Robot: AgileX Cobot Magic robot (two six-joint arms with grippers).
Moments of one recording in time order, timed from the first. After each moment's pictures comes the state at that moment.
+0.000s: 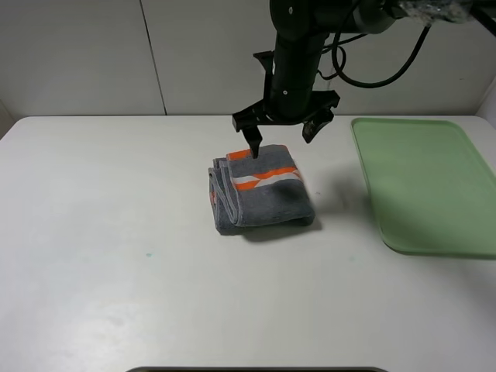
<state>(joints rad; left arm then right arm) -0.01 0.00 -0.50 0.23 1.08 -0.27 0.56 2.14 -1.76 -0.08 1.05 0.21</state>
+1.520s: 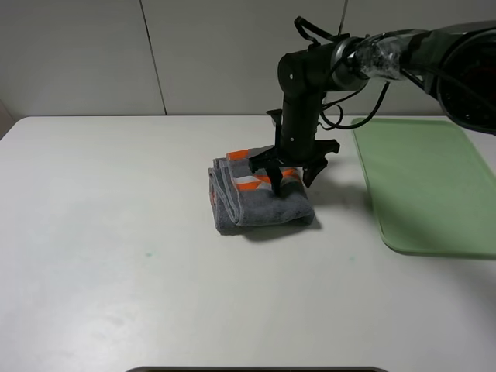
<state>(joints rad) -0.01 0.00 -0.50 0.23 1.08 -0.27 0.48 2.37 -1.77 0.01 1.02 0.15</state>
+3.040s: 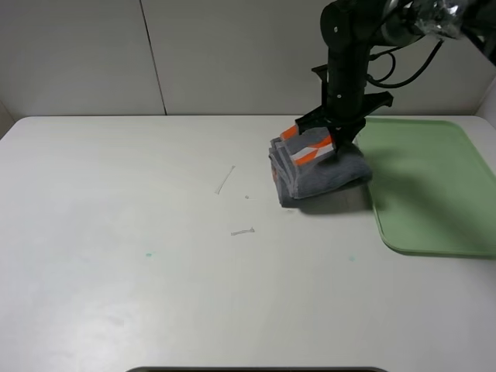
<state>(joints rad) -0.01 0.00 -0.50 0.23 1.08 -0.27 0.34 2.26 -1.84 -0.21 1.17 0.16</state>
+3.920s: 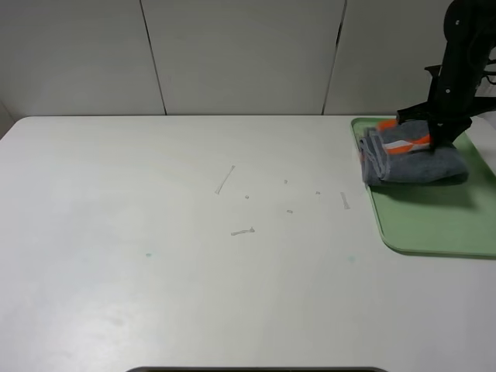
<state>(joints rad) -0.01 0.00 -0.50 0.23 1.08 -0.27 -0.07 2.26 -1.84 -0.22 1.17 0.10</state>
